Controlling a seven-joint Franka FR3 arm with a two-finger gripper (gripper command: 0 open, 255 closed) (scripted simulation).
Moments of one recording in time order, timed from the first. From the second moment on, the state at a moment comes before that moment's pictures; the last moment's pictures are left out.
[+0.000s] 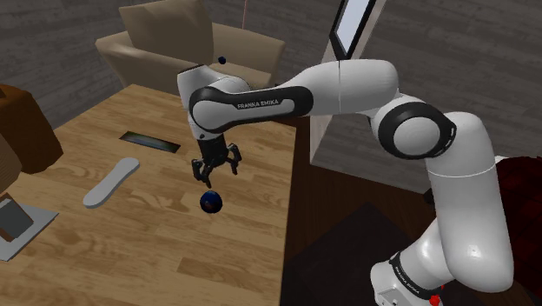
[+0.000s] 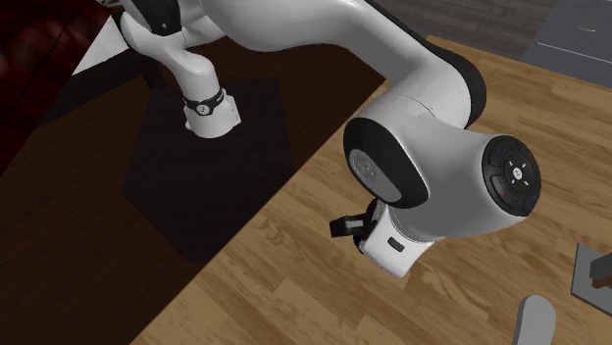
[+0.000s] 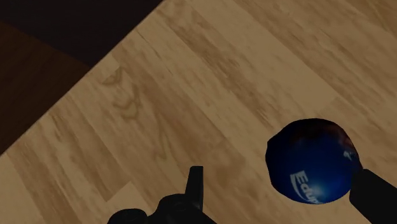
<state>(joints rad) 0.32 0.75 0.35 -1.26 -0.16 1.61 0.64</state>
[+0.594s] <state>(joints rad) 0.42 1.07 0.33 -0.89 -0.18 1.50 0.64</state>
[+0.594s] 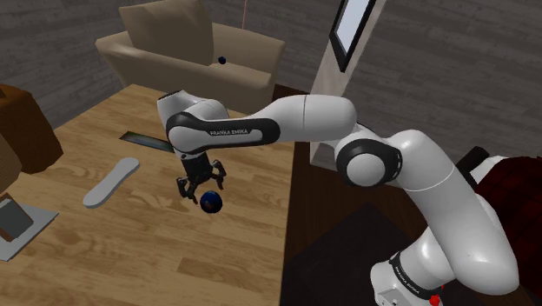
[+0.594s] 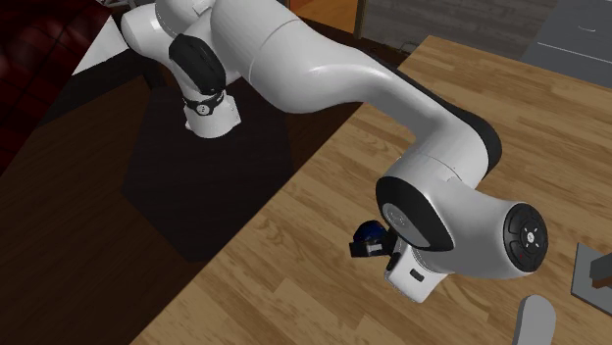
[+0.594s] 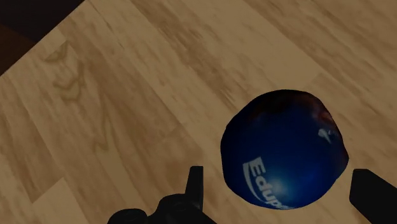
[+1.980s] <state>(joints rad) 0.42 1.06 0.33 -0.88 -0.18 1.49 0.64</state>
